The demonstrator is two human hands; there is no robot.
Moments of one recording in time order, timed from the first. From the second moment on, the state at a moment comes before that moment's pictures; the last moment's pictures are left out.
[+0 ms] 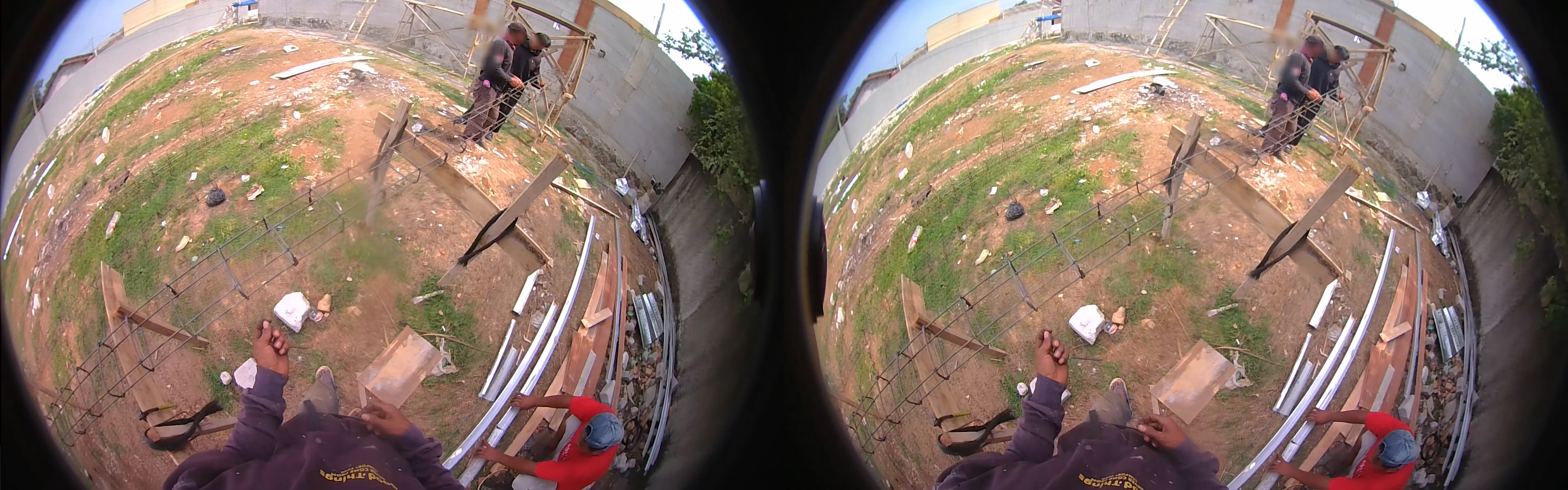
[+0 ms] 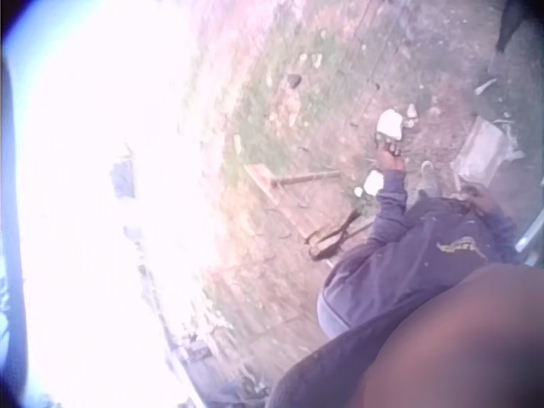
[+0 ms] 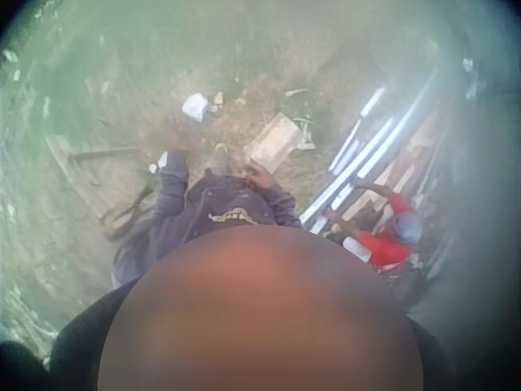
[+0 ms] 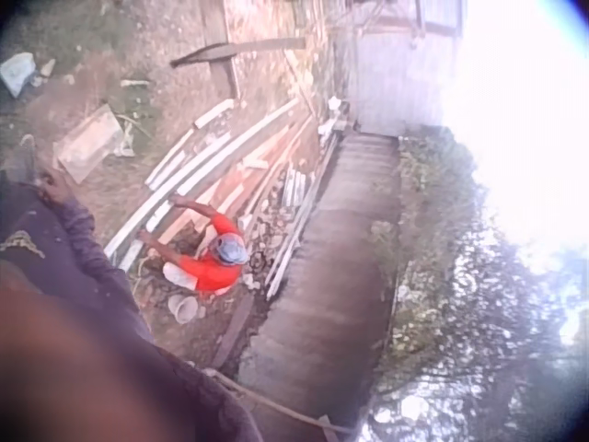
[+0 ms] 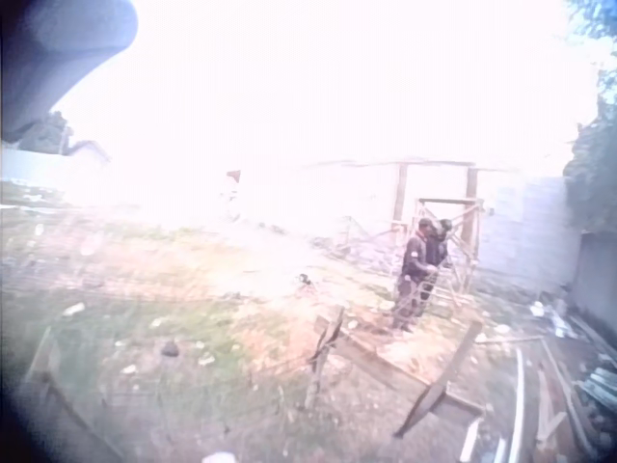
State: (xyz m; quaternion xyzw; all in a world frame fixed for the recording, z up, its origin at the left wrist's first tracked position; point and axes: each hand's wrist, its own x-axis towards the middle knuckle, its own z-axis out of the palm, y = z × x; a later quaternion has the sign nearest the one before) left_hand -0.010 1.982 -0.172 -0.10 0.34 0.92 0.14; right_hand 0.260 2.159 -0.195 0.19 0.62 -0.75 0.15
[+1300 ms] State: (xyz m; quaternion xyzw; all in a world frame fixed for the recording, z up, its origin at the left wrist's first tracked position) left_hand -0.463 2.080 0.094 0.38 0.32 0.87 -0.03; right_hand -0.194 2.361 -0.124 -0.18 0.49 -0.85 0.07
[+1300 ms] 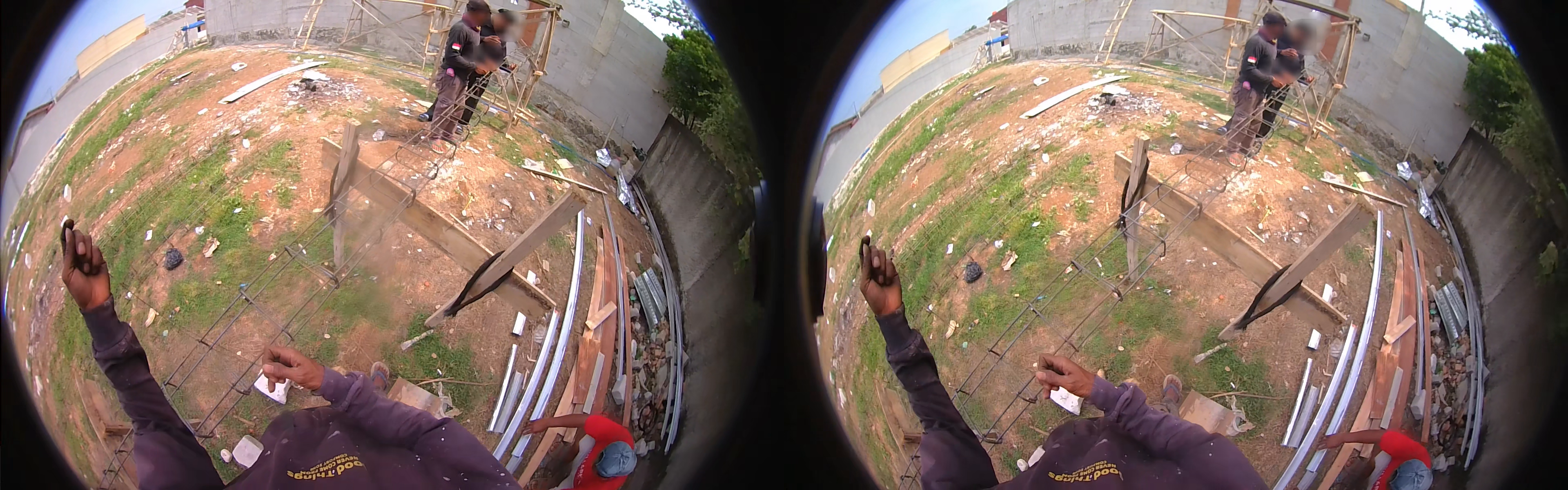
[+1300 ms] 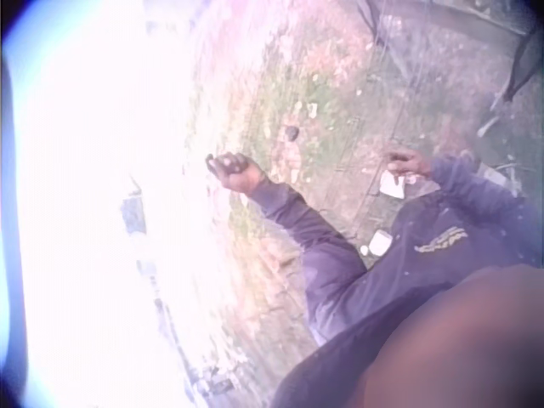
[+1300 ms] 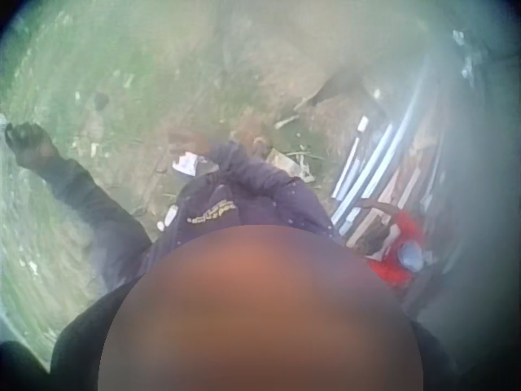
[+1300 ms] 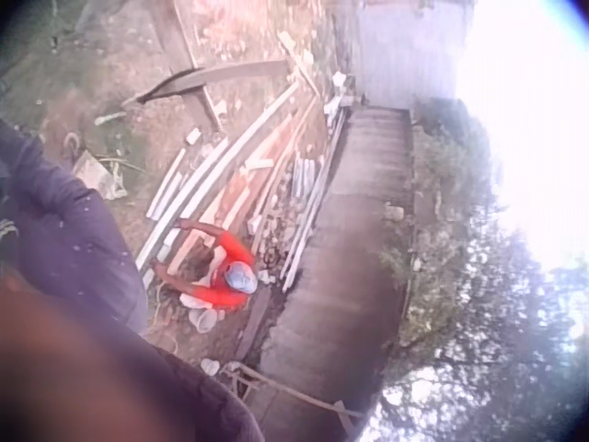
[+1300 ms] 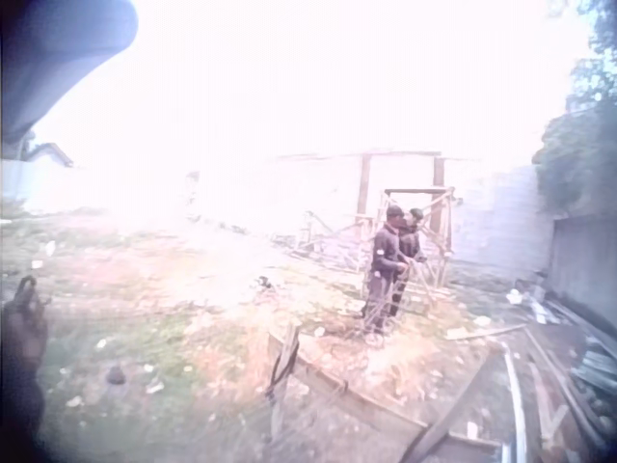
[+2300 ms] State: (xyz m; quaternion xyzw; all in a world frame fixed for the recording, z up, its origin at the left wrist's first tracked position) left_hand -0.281 2.534 -0.153 0.24 0.54 0.60 0.54; right_hand -0.152 2.693 -0.197 0.02 0.78 -0.62 0.11
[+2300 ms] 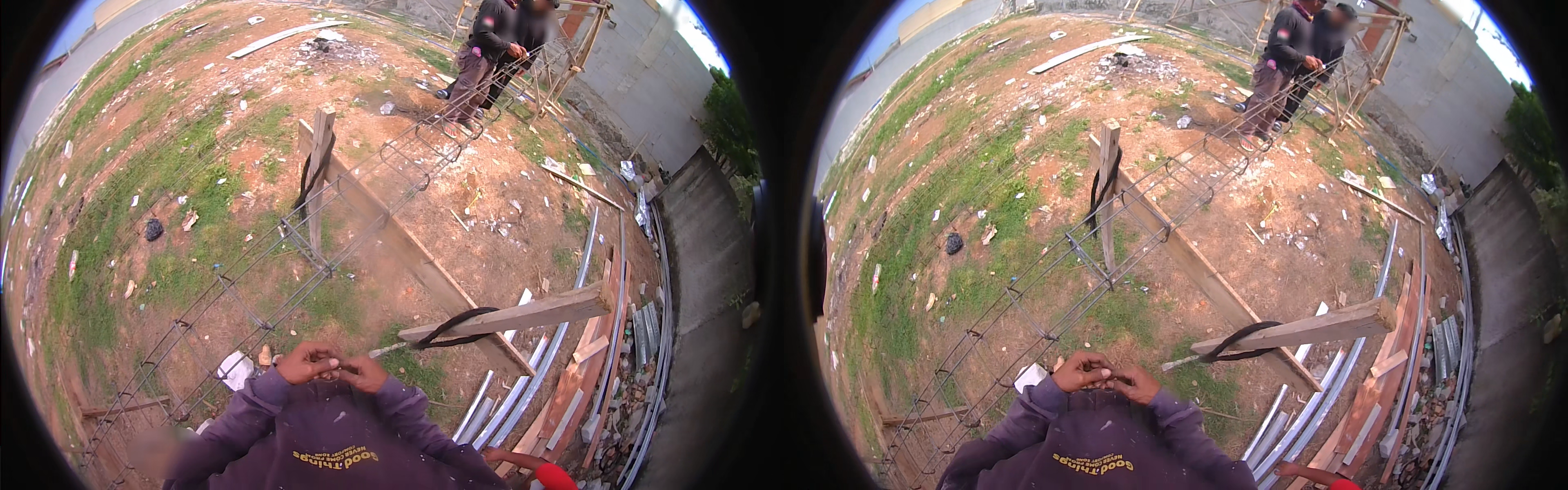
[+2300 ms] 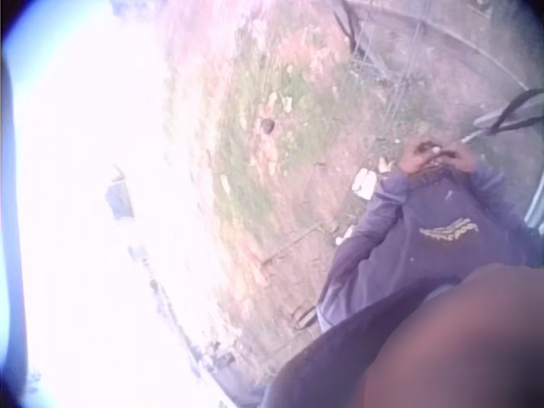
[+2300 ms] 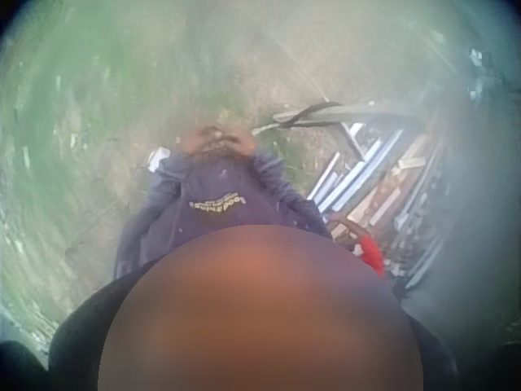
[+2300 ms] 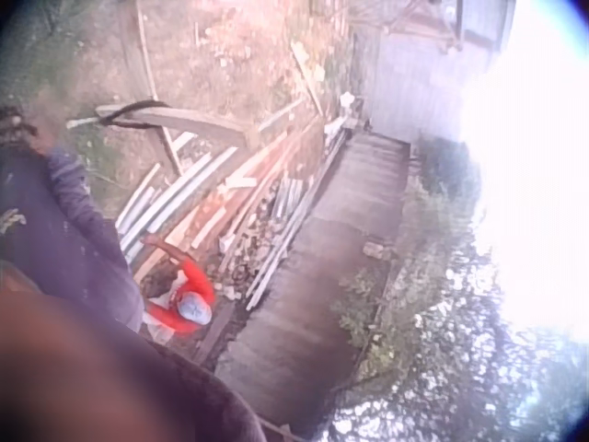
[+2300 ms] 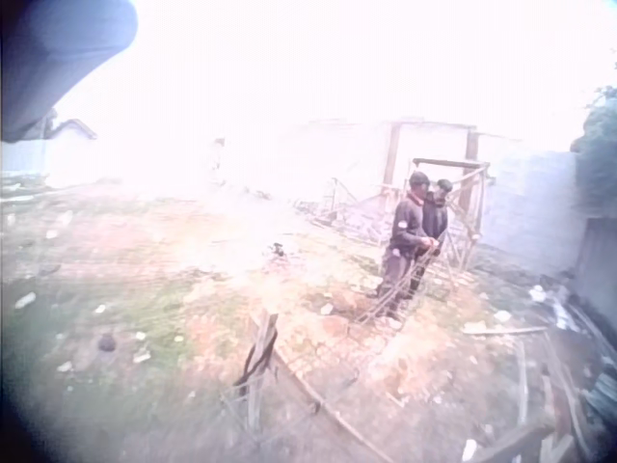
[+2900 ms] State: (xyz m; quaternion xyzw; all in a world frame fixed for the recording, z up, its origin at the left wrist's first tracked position) left_hand -0.301 2.469 -0.193 0.12 0.88 0.45 -0.06; right_hand -0.163 2.738 -0.239 0.22 0.72 -0.66 0.04
